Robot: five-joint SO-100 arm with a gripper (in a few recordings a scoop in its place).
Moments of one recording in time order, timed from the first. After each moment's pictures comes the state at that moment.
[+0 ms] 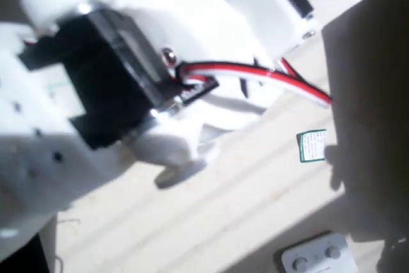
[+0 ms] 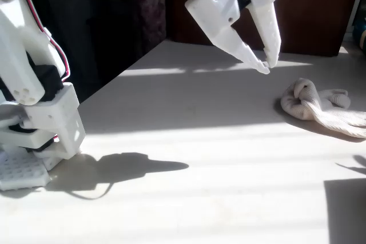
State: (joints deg) arm -17.4 92.5 78.1 66.4 -9.5
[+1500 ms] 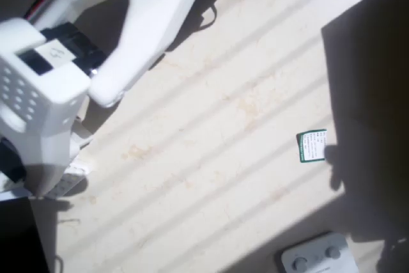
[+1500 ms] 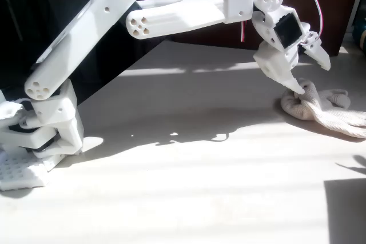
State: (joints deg) arm -31.6 38.8 32.3 62.3 -9.5
